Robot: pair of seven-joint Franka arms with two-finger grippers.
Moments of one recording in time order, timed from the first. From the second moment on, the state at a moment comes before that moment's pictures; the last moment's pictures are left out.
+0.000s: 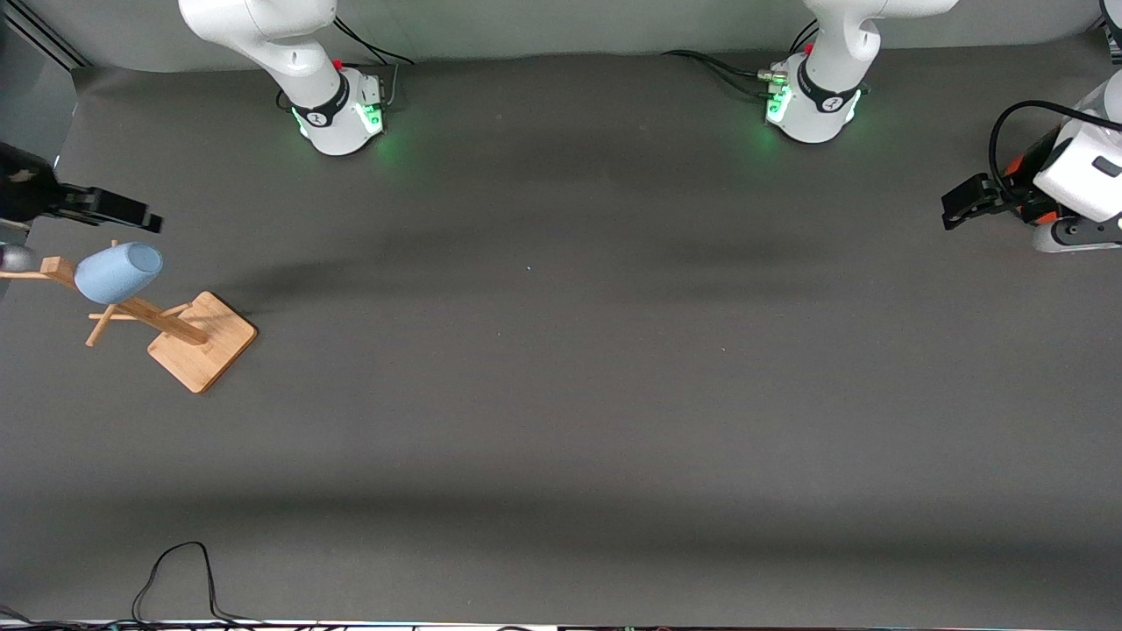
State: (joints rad) left arm -0.09 -0.12 0.05 -1.79 0.04 1.57 -0.10; right arm 0.11 -0.04 -0.29 -1.65 0.09 1.38 0.09
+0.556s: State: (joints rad) left arm -0.10 -0.12 0.05 -1.79 0.04 1.57 -0.10; right arm 0.11 0.05 -0.46 -1.63 0.25 1.36 0.17
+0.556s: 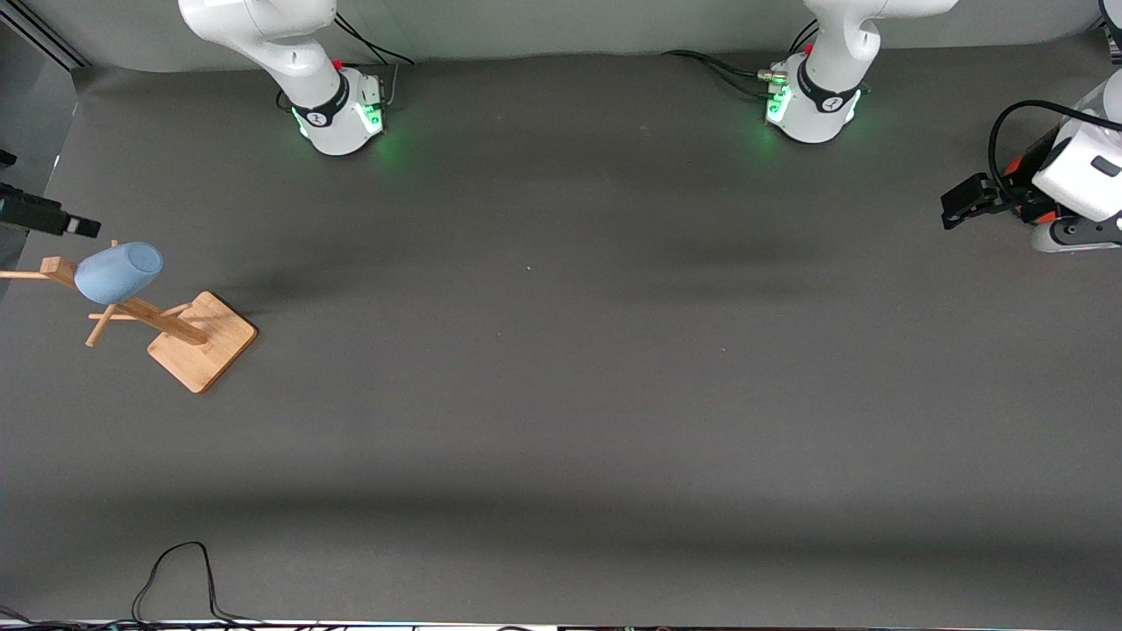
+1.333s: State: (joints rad) left arm -0.10 -0.13 0.05 -1.79 0.04 1.57 -0.10; right arm 0.10 0.22 -0.54 -1.64 0.34 1.36 0.28
